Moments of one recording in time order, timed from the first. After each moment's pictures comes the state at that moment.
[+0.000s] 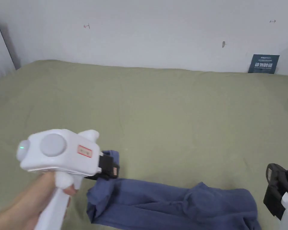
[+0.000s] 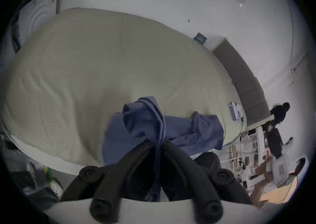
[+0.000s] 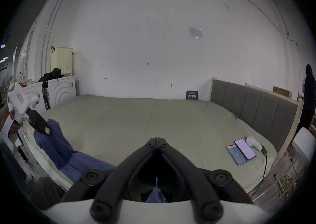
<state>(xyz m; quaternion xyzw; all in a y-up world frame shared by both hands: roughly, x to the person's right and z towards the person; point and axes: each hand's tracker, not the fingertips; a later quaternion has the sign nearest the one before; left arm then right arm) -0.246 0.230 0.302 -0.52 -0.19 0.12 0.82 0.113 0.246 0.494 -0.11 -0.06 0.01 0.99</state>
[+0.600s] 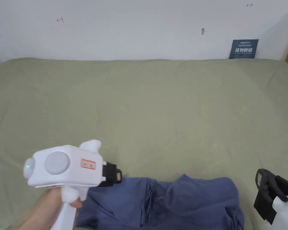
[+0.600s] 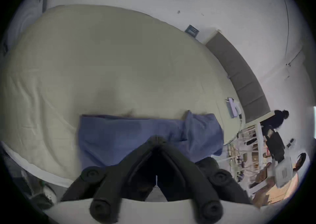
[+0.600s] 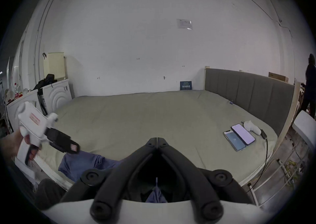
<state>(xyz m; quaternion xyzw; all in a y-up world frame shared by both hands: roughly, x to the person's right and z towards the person) -0.229 0.183 0.289 -0.51 -0.20 0.12 0.83 0.147 0.217 0.499 -0.15 -0.08 -0.06 0.98</state>
